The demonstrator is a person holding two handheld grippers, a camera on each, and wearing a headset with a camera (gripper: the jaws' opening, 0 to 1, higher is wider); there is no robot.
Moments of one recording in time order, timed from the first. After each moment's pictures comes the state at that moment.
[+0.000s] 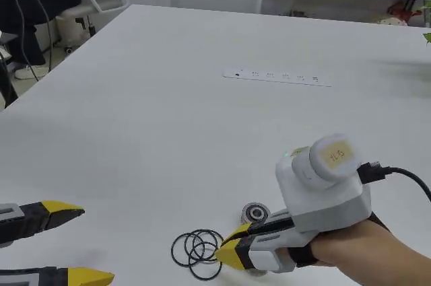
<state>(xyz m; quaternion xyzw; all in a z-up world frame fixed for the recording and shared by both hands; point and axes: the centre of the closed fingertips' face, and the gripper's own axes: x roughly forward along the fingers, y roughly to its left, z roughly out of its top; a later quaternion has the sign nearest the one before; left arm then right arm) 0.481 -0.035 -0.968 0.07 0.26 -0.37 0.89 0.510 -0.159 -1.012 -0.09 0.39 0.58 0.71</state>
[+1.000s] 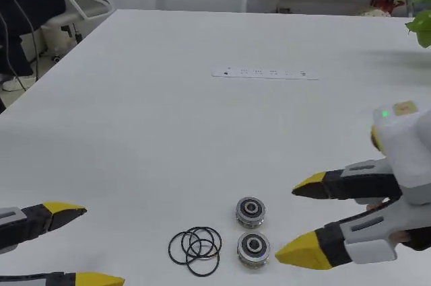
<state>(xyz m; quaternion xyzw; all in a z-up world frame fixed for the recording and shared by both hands) 0.483 -0.048 -0.962 0.06 0.26 -0.38 0.89 0.520 -0.247 -0.941 -0.11 0.30 0.58 0.75</state>
